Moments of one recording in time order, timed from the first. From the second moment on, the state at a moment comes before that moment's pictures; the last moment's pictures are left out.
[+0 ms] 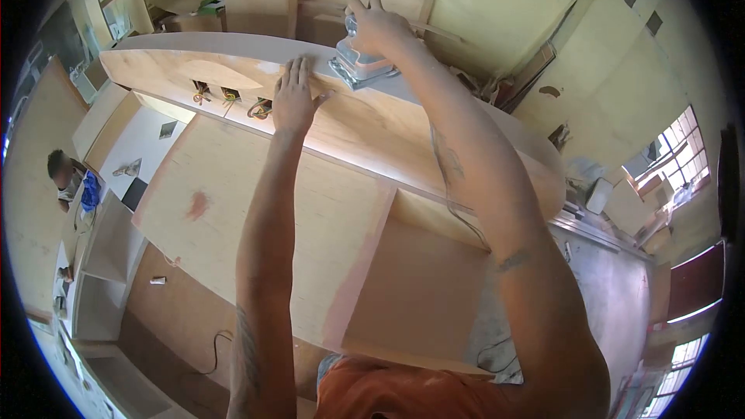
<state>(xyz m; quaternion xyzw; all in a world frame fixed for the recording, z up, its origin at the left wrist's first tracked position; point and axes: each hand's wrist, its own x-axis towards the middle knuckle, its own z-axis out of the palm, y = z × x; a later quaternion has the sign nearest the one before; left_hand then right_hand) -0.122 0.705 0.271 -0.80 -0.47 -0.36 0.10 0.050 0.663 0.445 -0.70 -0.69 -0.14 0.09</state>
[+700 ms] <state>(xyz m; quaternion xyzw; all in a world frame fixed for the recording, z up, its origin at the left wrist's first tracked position) -0.131 0.704 0.276 -0.83 -0.49 -0.26 0.10 0.270 0.409 0.448 -0.82 -0.55 -0.12 0.10</state>
